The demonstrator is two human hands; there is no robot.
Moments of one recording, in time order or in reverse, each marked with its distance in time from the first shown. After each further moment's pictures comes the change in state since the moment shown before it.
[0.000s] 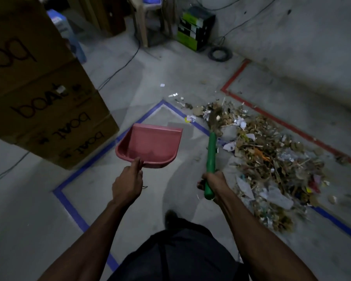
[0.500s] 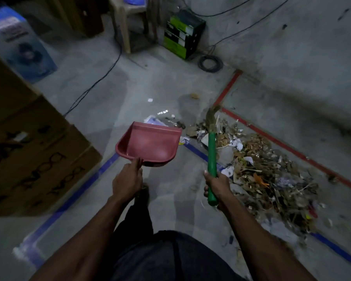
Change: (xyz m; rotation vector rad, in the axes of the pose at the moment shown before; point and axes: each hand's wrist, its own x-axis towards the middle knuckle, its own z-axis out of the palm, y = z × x) left_hand 0.313 0.028 -0.033 -0.025 -0.087 0.075; right_hand 0.146 -0.185 0.121 -0.020 0.092 -0.116
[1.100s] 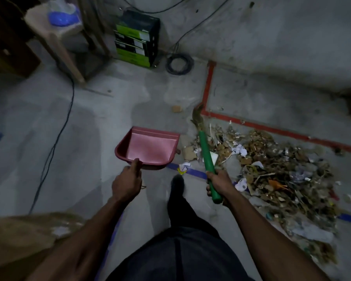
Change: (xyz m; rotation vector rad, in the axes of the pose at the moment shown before) left_hand 0.403 0.073 -0.067 0.254 -0.228 0.295; right_hand 0.227 -0.211 0.122 0.068 0.099 0.154
